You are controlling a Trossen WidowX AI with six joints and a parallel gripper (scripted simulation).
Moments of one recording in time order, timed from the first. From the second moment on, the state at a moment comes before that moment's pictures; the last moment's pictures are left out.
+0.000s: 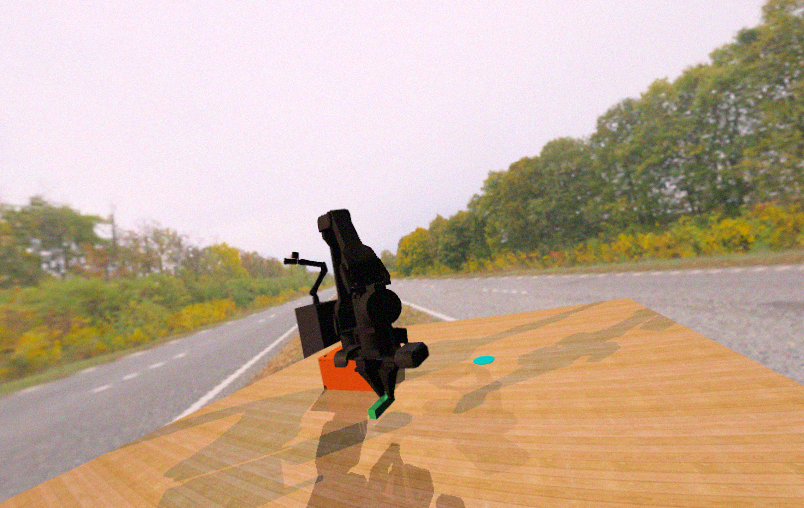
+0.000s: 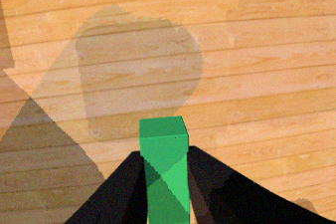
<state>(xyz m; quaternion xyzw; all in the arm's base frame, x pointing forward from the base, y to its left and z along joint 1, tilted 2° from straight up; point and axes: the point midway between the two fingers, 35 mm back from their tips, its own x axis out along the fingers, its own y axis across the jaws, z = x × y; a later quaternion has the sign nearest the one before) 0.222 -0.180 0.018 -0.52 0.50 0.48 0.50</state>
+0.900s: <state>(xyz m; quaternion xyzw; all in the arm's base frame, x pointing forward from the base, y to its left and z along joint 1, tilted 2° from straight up) 0.221 -0.169 0.087 -0.52 0.50 0.48 0.50</state>
